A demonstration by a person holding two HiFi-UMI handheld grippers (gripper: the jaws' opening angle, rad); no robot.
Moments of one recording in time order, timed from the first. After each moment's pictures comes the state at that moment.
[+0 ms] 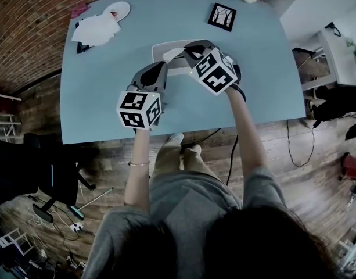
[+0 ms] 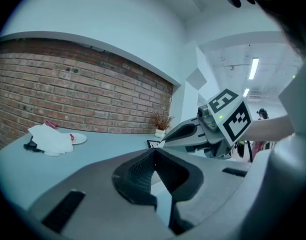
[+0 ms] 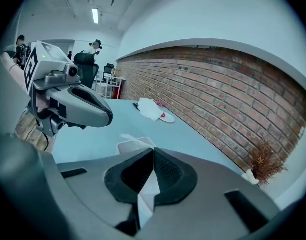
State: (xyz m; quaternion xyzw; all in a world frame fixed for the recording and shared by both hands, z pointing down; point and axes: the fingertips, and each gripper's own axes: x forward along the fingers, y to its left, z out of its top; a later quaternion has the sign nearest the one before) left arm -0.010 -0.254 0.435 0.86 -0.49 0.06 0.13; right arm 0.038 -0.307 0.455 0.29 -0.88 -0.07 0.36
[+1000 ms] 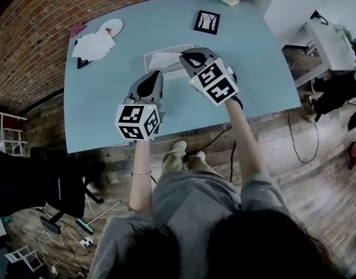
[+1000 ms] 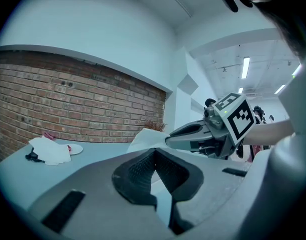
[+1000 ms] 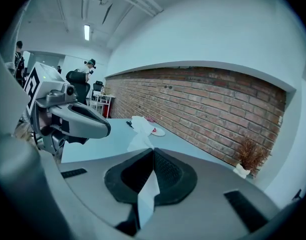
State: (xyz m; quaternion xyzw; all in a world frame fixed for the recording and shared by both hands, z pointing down) left arm 0.014 -0.211 0.397 0.87 -0.48 0.04 0.09; right arm 0.072 -0.261 0.398 0.35 -0.90 -0.06 0.25
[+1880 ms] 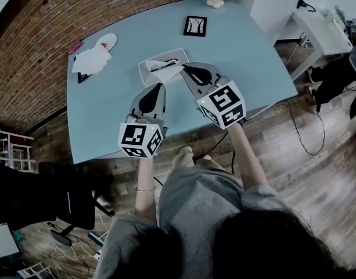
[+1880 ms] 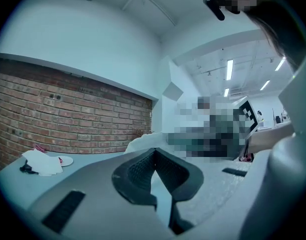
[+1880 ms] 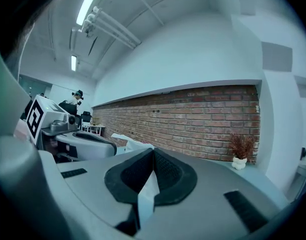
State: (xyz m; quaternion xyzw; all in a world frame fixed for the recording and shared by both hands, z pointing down) left arm 0.046 -0.152 0.367 0.90 -0.44 0.02 0.03; right arm 0.106 -0.186 0.352 0.41 -0.91 -0.02 0.08
